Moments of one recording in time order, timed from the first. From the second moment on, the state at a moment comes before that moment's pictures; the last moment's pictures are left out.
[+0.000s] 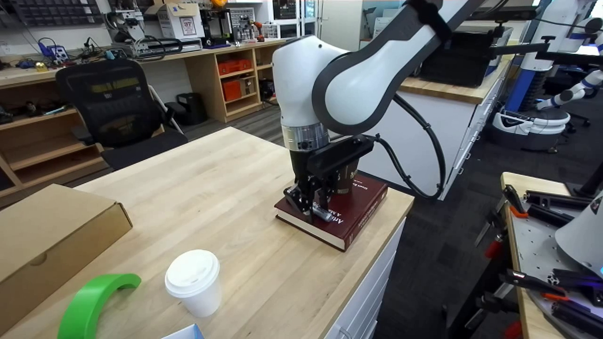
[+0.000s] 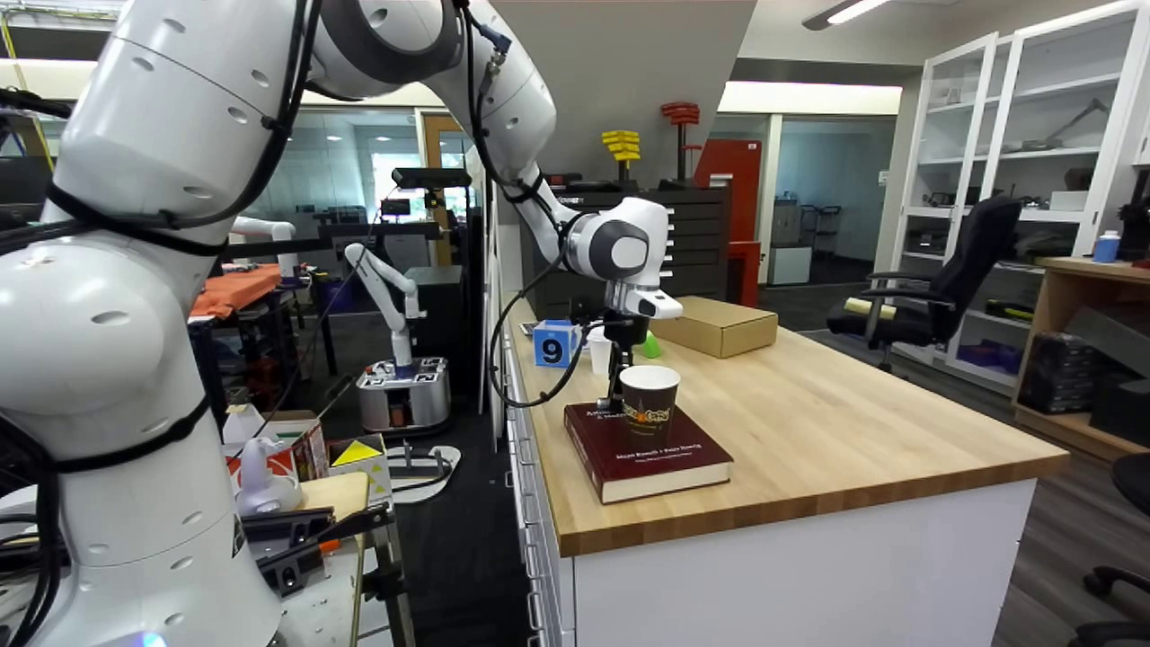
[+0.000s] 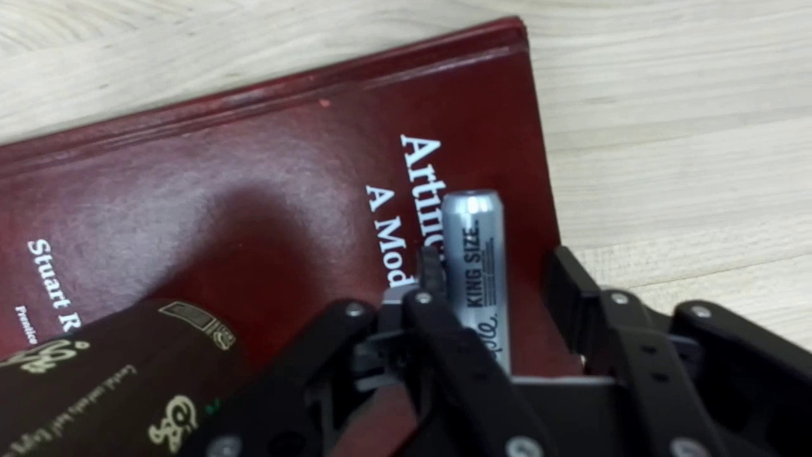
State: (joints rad) arm 0.27 0.51 0.09 -1.88 0.03 2.29 0.69
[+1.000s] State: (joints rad) arm 0.26 0.40 0.08 -1.93 0.03 2.31 0.66
